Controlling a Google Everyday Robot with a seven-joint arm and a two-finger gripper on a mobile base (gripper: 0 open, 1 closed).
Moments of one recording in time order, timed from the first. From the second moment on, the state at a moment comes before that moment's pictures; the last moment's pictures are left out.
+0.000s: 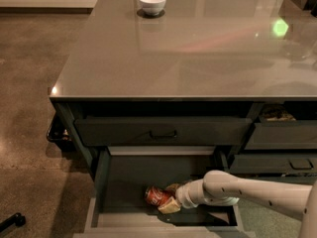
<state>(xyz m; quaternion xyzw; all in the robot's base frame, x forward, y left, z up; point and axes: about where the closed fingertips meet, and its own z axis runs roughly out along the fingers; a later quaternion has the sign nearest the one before) 0.475 -0.042 0.369 -0.51 0.77 0.27 0.29</state>
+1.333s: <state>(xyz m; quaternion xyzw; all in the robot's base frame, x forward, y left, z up) 0.482 -0.038 0.363 -0.51 0.77 0.26 0.29</state>
